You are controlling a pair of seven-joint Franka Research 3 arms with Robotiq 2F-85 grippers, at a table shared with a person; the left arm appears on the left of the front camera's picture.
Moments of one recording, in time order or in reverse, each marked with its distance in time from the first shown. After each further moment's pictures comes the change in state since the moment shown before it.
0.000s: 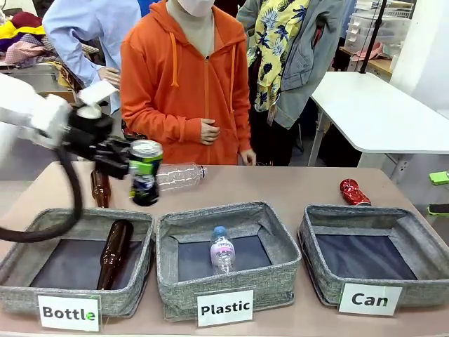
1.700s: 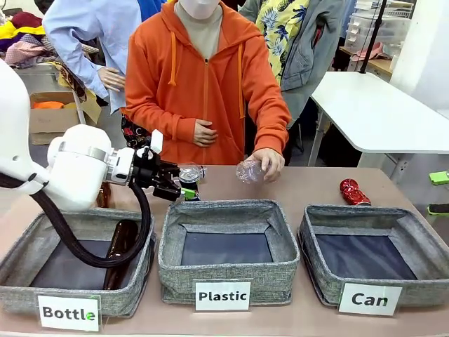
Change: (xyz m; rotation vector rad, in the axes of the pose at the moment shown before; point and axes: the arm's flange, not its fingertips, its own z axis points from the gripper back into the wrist) left arm -0.134 0.150 -0.094 0.345 0.021 0.038; right arm 0.000 0.000 0.000 0.000 0.000 0.000
